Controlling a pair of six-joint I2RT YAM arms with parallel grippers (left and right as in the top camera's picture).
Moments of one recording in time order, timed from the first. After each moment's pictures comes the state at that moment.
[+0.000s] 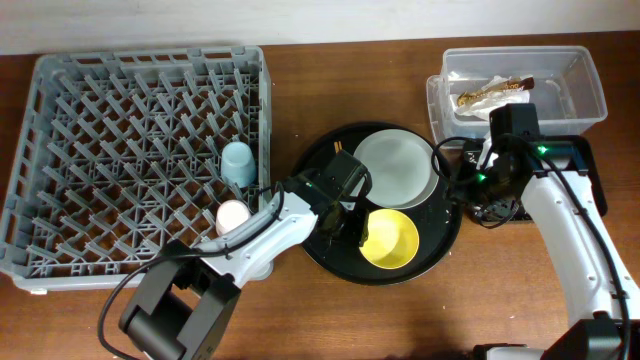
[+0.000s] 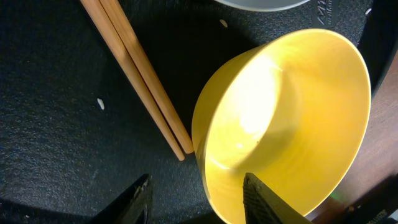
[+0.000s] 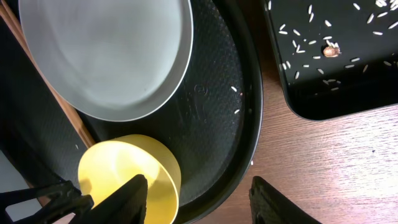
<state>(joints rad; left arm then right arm) -0.71 1.84 1.22 -0.65 0.29 -0.46 -0.03 1.49 1.21 -1.08 -0.17 0.36</state>
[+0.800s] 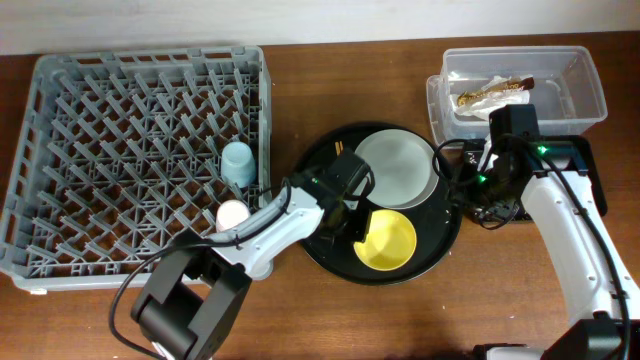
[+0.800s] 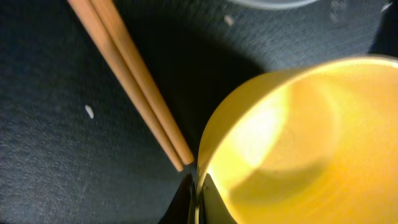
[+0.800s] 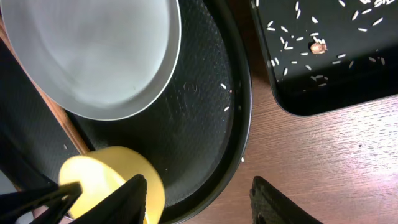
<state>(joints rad) -0.72 1.89 1.27 -0.68 0.31 -0.46 -0.03 1.49 1.21 -1.10 -0.14 0.36</state>
